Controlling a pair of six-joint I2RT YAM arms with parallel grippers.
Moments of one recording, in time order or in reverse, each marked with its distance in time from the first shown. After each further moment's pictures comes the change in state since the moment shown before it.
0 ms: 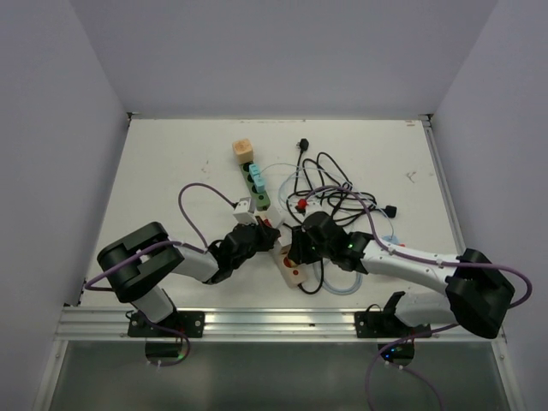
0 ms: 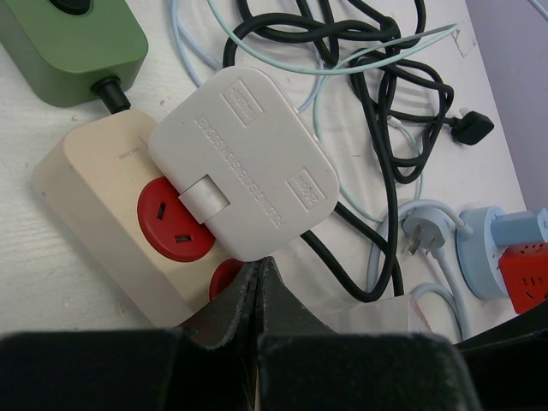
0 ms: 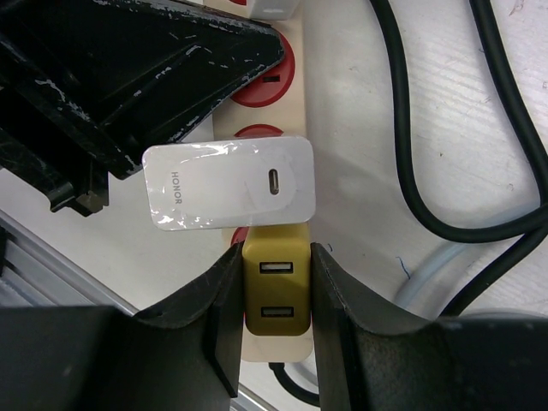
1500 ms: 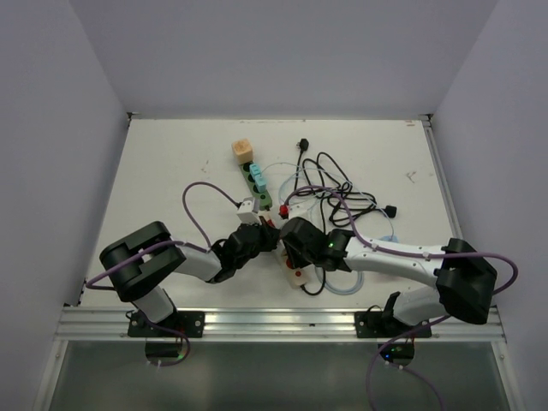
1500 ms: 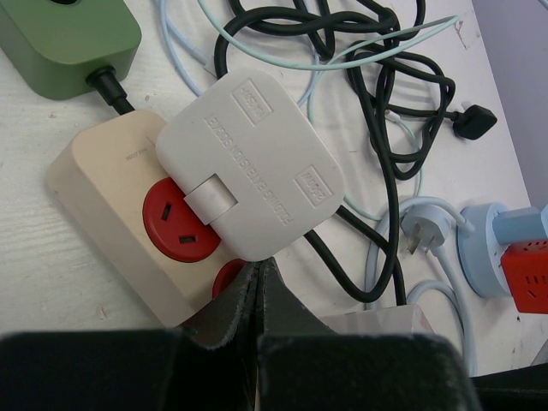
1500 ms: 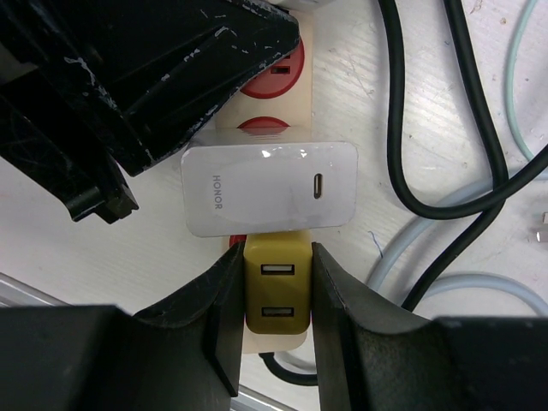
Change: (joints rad) left arm -0.019 0.019 0.032 -0.034 -0.015 0.000; right arm 0.162 0.121 0.200 -0.271 0.249 -0.040
